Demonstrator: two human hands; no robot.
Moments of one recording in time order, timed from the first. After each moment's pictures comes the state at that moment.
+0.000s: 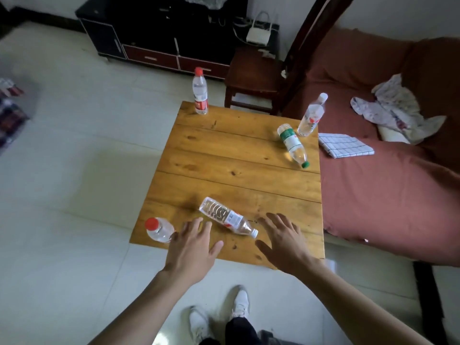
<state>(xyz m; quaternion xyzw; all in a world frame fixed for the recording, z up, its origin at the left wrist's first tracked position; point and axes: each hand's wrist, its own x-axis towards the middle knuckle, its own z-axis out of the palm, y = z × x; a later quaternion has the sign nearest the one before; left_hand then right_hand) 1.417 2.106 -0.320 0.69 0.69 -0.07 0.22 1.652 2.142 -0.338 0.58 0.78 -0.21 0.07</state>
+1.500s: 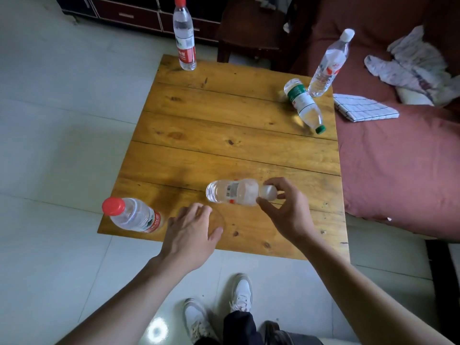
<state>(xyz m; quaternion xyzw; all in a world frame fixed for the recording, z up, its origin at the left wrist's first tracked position) 1.421 2.123 -0.449 0.68 0.68 -0.03 0.27 1.644 2.173 -0.451 0.63 0.65 -0.32 -0.28</state>
